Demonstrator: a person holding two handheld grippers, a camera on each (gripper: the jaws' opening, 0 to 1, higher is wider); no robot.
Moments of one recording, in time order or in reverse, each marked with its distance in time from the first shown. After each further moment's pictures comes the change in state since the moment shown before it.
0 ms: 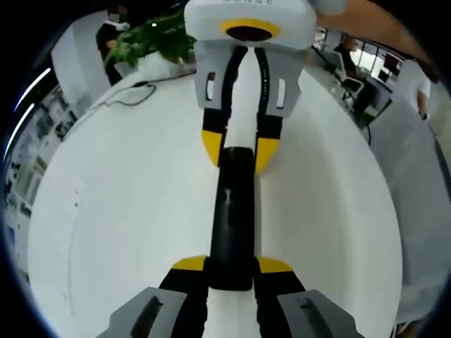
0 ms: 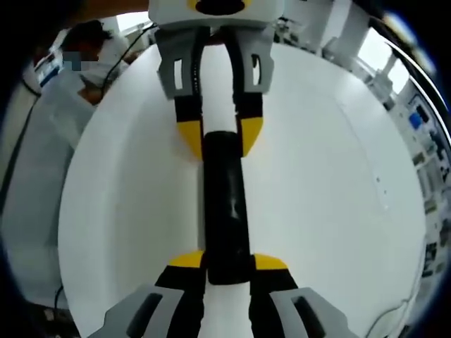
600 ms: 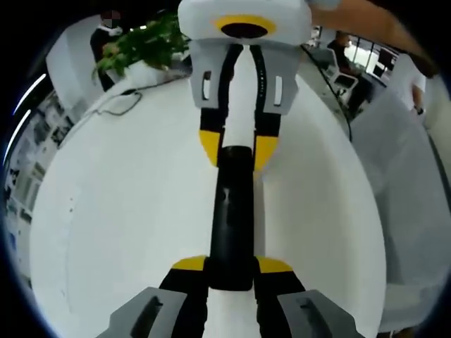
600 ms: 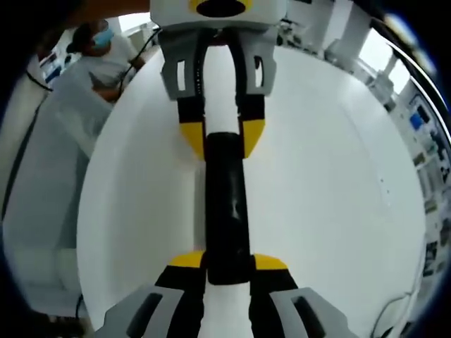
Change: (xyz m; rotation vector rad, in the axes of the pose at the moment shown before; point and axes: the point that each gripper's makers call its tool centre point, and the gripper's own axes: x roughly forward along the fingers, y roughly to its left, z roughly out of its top) left arm -0.010 -0.049 0.007 0.023 0.004 -0.012; right arm -0.016 0.055 0.000 0.000 -0.008 0.007
